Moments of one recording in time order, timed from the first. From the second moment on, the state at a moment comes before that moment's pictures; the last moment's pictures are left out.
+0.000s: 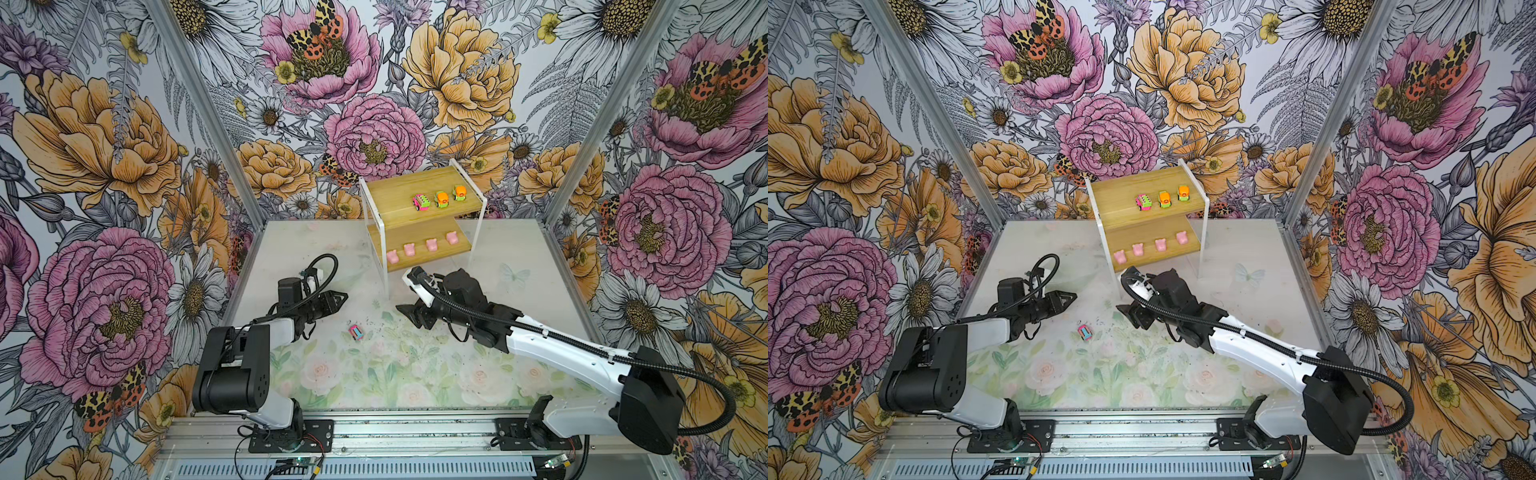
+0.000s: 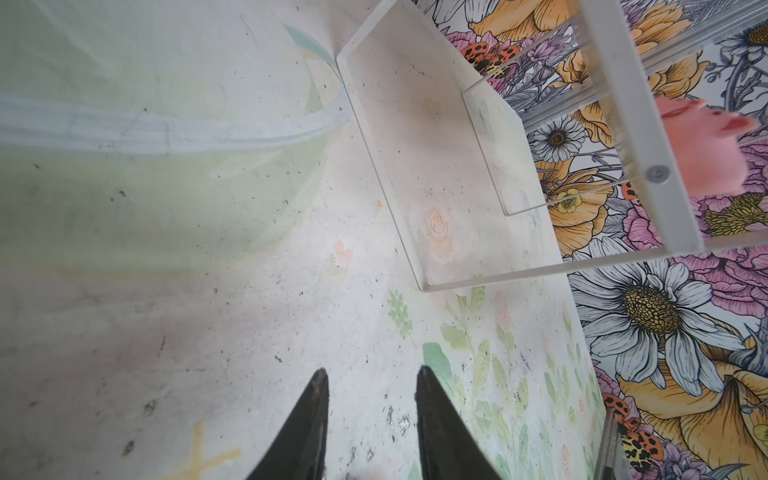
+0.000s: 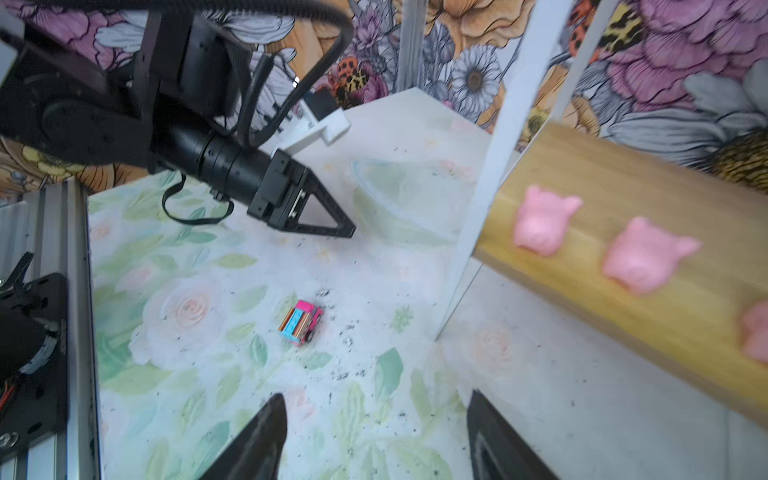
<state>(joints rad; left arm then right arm) 0.03 1.52 0.54 0.32 0.69 -0.43 0.85 1.34 0.81 0.04 -0.16 -0.07</state>
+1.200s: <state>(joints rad) 0.07 1.55 0.52 0.34 0.69 -0.48 1.03 2.04 1.08 0.40 -0.03 0.14</state>
